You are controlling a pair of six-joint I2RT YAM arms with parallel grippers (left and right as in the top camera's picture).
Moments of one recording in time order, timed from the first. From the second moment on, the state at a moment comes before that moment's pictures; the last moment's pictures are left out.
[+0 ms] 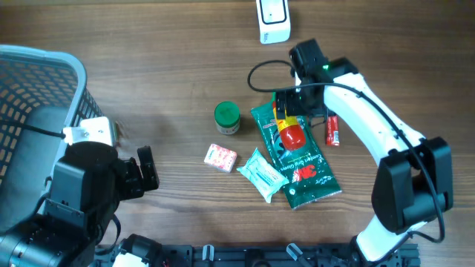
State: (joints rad) left arm -0.36 0.84 1.39 -1.41 -0.31 -0.41; right arm 0.35 1.84 1.43 -0.97 0.02 0.27
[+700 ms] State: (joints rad) left arm -0.36 0.84 1.39 -1.41 -0.31 -0.41; right arm 0.63 2.04 1.41 -1.06 0.42 0.27
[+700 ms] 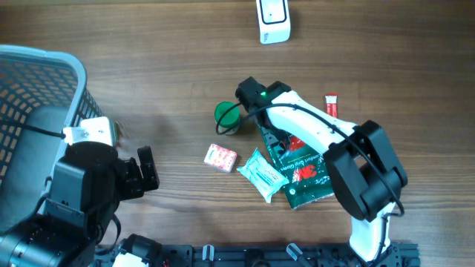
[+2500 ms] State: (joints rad) left arm -0.36 0.84 1.39 -1.41 -0.31 -0.41; right arm 0.38 2.05 1.41 -1.06 -0.40 0.25
